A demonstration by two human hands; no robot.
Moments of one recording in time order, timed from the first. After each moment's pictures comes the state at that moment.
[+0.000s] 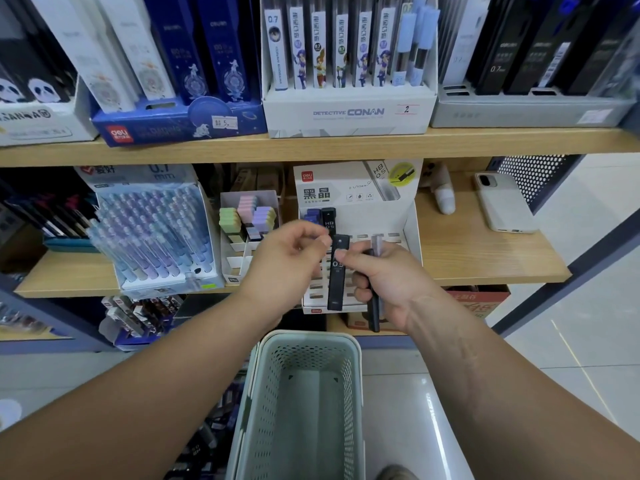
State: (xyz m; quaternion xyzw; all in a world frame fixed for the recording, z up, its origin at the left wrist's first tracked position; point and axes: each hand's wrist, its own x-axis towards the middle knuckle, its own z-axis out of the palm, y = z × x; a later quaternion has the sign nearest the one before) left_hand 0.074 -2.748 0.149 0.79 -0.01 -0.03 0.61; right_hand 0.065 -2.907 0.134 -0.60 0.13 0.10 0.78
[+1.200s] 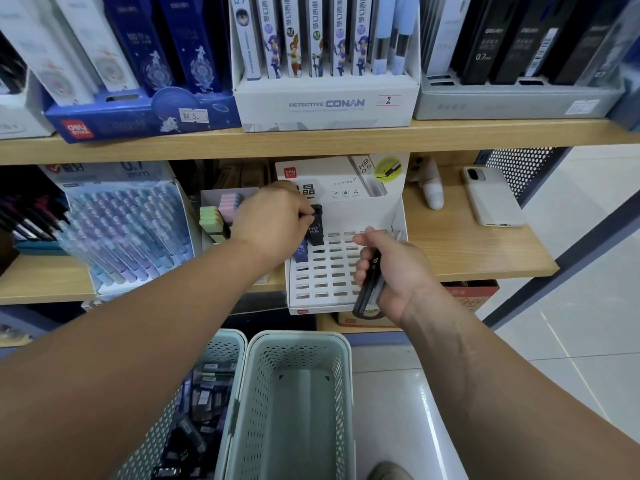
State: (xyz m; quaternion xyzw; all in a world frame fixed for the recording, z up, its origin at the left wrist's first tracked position) left_hand 0.143 -2.752 0.156 0.95 -0.19 0.15 0.20; right_hand 0.073 -2.922 0.135 -0.49 0.28 0.05 0.82
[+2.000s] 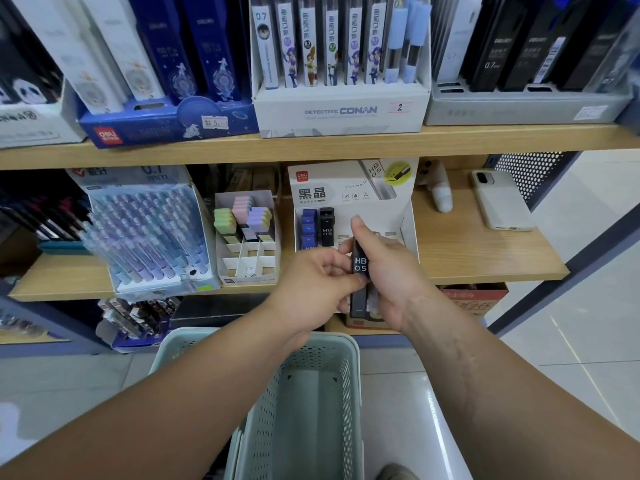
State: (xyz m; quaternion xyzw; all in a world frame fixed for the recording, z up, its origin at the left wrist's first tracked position) left_hand 0.052 -2.782 0.146 0.74 -0.01 -0.15 0.66; right_hand 0.059 -2.903 0.151 -0.60 0.16 0.10 0.78
